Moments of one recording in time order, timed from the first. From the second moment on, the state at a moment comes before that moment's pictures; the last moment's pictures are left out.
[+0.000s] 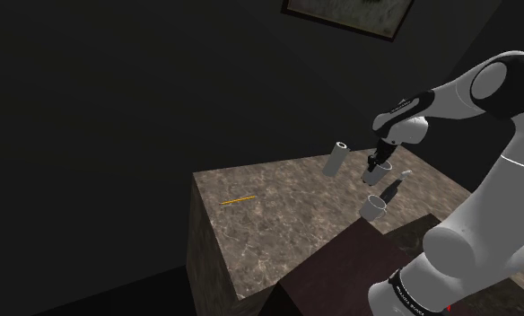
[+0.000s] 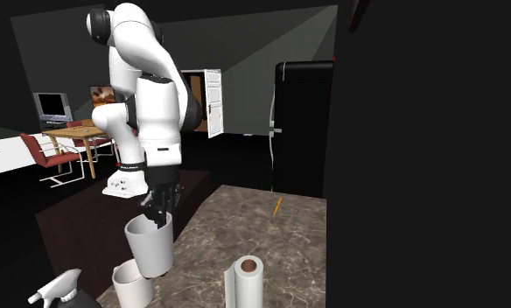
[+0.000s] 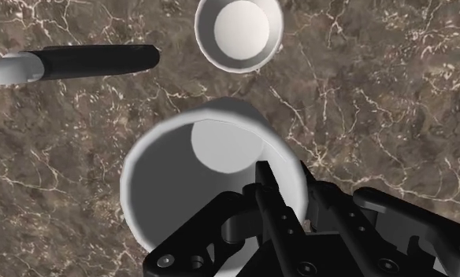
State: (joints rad) arm -0.43 0.22 -0.41 -2.24 0.01 2.50 -0.65
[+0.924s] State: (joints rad) arm -0.48 0.38 -0.35 -2.25 0.11 2.67 -0.71
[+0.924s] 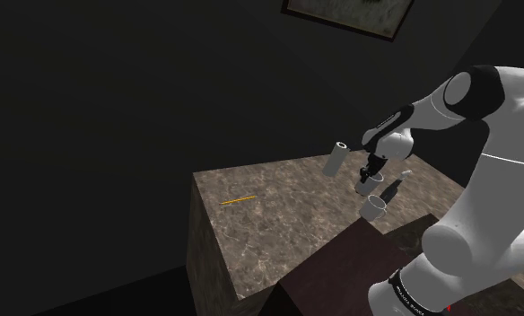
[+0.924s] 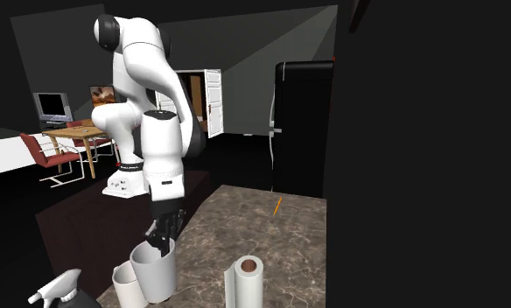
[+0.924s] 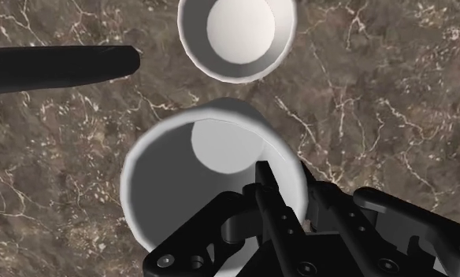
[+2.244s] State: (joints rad) arm -0.53 0.53 -0.29 -2.22 0.18 2.79 -0.75
